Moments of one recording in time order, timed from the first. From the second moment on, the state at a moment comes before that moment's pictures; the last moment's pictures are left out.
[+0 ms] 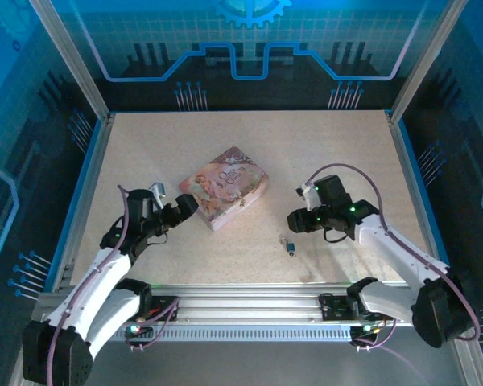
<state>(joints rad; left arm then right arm) -0.16 0.80 0.50 -0.33 0.30 -0.81 0.42 1.09 0.74 -0.62 -0.26 0.20</state>
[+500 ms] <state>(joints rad) -0.14 0.73 0.62 -0.40 -0.01 -0.66 0.19 0.90 0.69 -0.52 -0.19 0.13</state>
